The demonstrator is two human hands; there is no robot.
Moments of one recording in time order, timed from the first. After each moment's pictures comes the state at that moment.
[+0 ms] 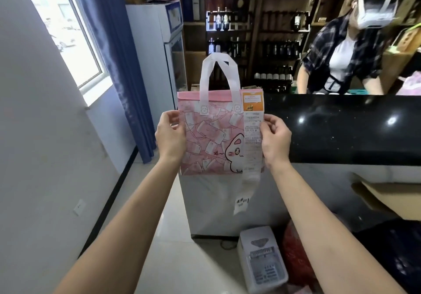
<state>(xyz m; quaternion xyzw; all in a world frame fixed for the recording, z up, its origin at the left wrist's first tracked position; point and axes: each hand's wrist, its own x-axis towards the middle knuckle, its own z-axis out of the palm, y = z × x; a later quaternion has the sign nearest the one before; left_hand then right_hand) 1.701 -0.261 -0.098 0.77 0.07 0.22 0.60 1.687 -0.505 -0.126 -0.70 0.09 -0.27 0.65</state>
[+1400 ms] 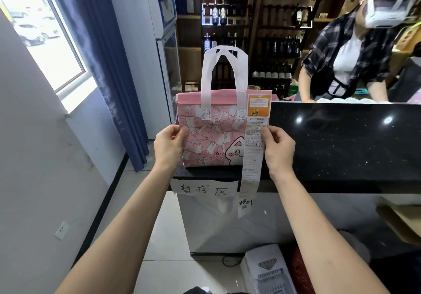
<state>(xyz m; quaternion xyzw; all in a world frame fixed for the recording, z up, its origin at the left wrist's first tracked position) 1.863 -0.223 -0.147 0.77 0.04 0.12 0.63 1.821 -0.484 -0.157 -0.71 0.11 -0.27 0.64</state>
